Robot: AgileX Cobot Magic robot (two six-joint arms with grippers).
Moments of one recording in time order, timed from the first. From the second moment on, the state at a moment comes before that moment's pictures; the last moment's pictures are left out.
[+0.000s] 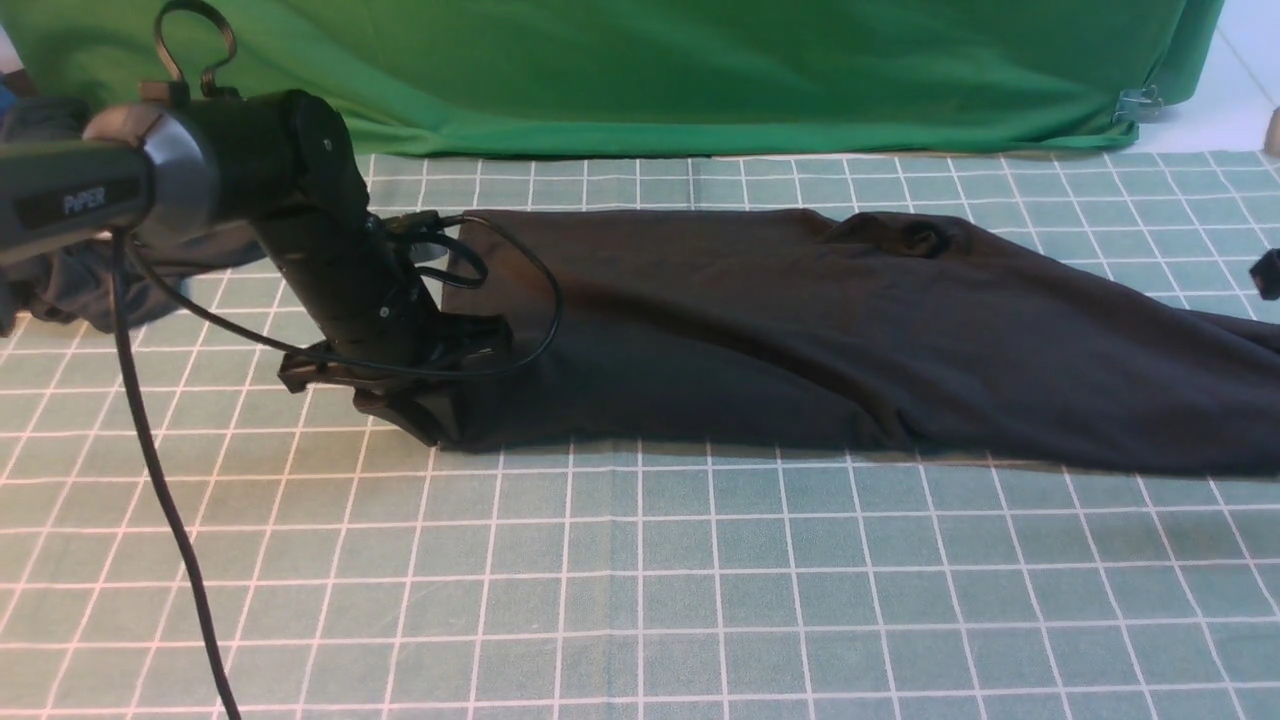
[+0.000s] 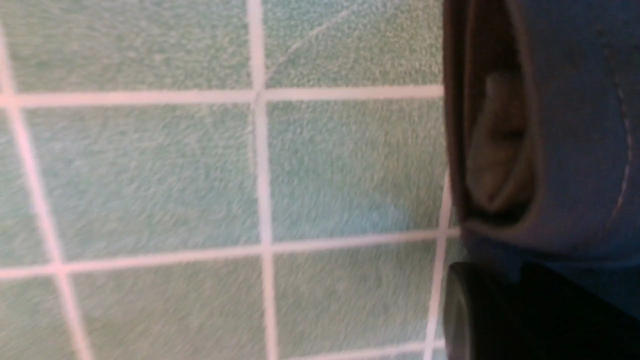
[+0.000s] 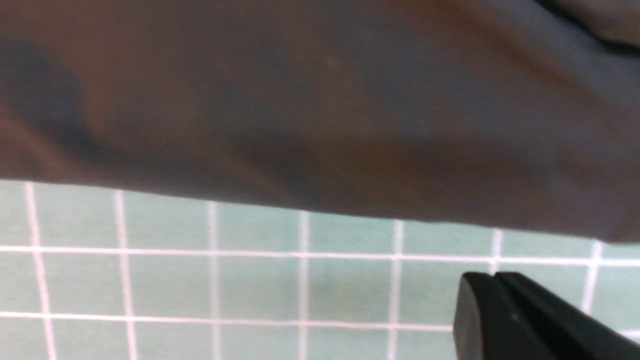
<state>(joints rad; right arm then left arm) -0.20 1.76 -1.38 0.19 1.12 -0.27 -0.11 2.05 -1.47 -0.25 1.03 -0.02</state>
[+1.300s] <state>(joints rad) -0.28 2.02 -1.37 0.19 0.92 -0.27 -0.09 2.00 -1.47 -0.11 1.10 0.00</state>
